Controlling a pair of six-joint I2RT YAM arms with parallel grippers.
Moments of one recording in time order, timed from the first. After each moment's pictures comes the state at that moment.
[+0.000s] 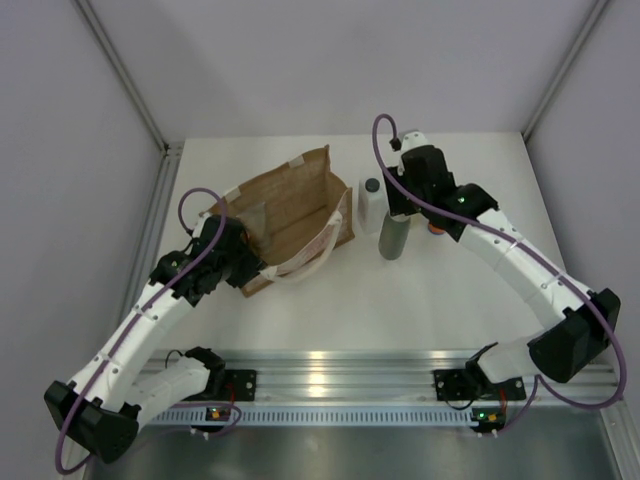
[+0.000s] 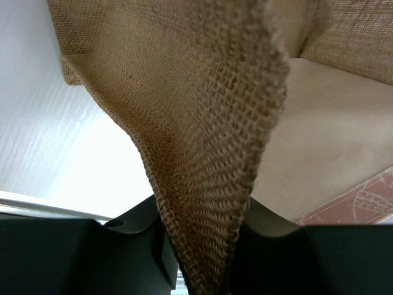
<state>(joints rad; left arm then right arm) -0.48 0.95 0.97 -0.91 -0.15 -1.15 0.59 1.39 1.41 -0.66 0.29 0.13</state>
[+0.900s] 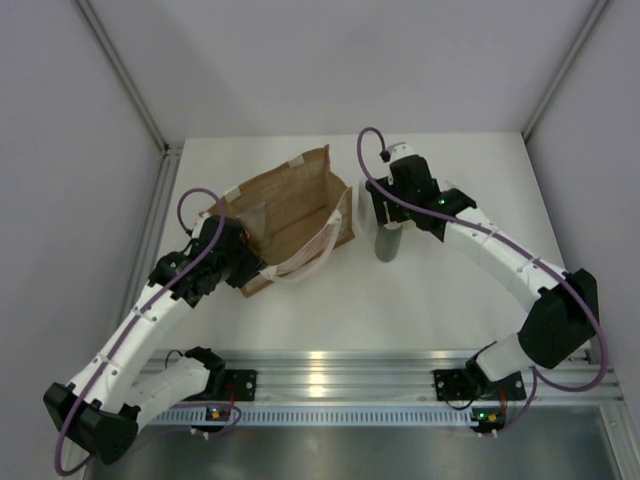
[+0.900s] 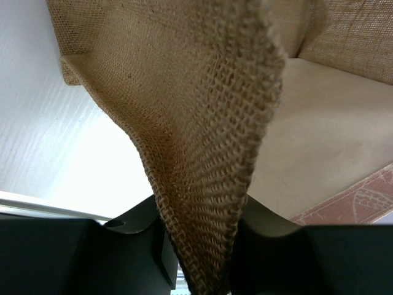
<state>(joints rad) -0.48 0.94 0.97 -0.91 -0.15 -1.15 0.58 1.49 1.30 -0.54 0.27 0.12</state>
